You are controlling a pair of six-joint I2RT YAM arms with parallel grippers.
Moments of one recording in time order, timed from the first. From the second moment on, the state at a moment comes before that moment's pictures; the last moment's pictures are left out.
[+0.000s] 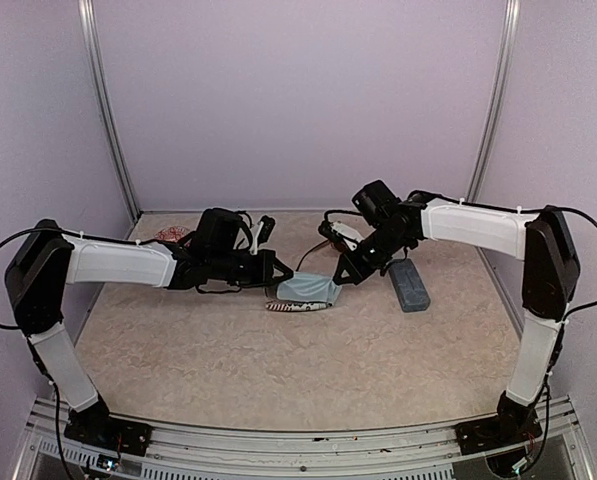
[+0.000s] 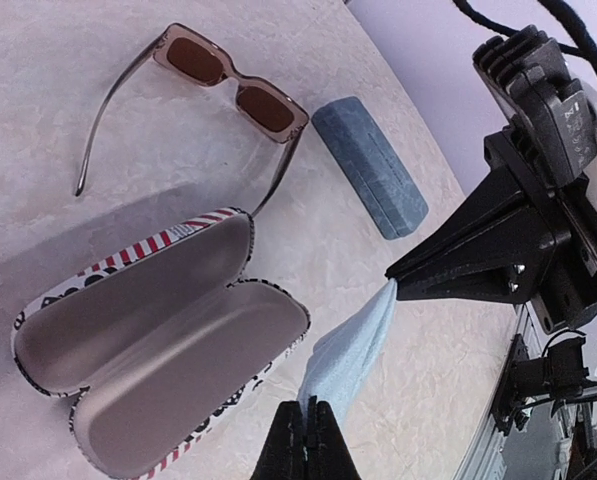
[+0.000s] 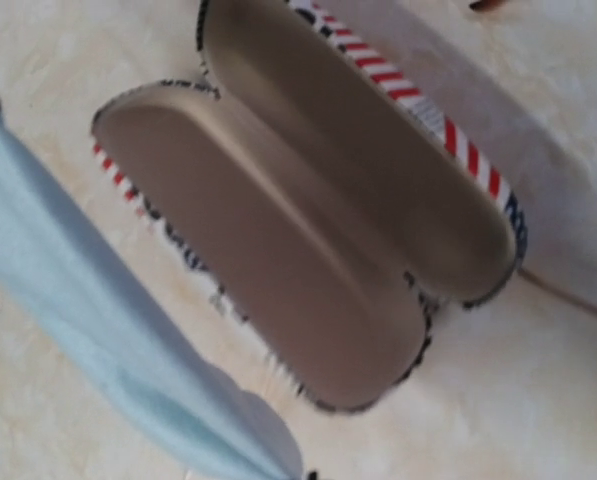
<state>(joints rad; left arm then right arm) -0.71 1.75 1.08 0.12 0.36 -0.56 0.65 1.87 1.51 -0.68 -0.35 -0.08</state>
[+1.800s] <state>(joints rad) -0.60 2.00 1.11 0.23 0.32 -0.59 0.62 2.23 1.82 -0.71 -0.28 -0.09</state>
